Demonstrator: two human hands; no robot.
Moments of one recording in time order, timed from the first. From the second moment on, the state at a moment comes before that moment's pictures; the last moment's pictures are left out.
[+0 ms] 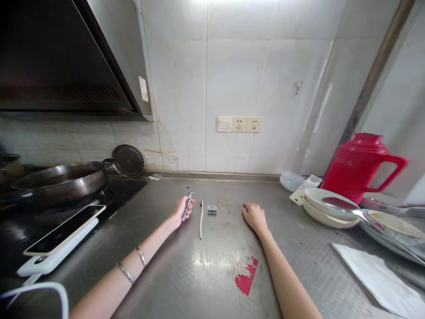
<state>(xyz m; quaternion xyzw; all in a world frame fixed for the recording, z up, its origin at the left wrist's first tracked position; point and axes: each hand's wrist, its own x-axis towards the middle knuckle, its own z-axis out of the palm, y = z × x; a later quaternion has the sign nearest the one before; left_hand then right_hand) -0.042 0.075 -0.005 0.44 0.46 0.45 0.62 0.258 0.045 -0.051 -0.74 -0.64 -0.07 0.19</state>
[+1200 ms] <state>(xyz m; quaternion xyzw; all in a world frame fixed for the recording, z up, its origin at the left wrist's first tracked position) -0.036 0.066 0.008 0.56 0.39 0.48 0.55 0.186 0.031 -0.001 -0.58 -0.62 0.24 0.47</state>
